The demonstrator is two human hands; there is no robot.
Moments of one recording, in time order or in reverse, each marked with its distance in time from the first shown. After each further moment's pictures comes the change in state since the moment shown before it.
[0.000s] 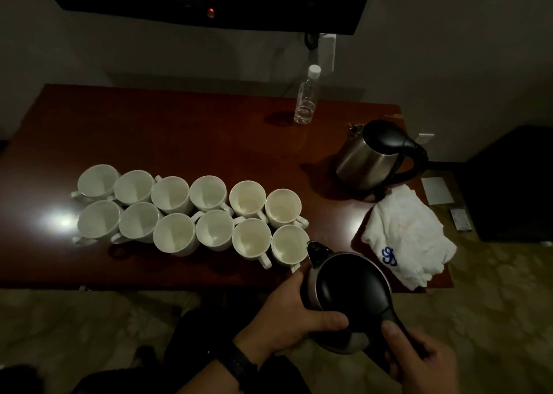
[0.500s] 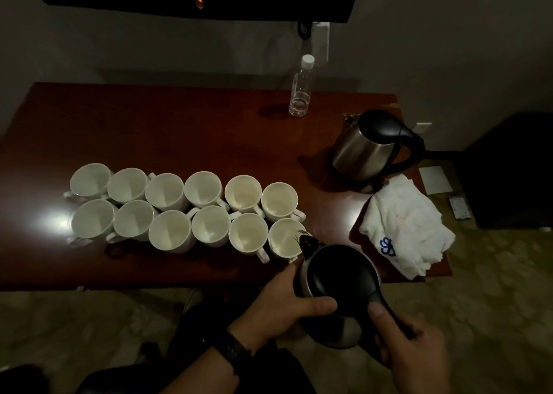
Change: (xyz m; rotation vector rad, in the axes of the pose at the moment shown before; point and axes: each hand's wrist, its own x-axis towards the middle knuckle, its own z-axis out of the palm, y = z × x) left_hand 0.006 -0.007 -0.007 -0.046 -0.011 -0.038; right_hand -0.005 -0.019 0.011 0.084 0.001 0.087
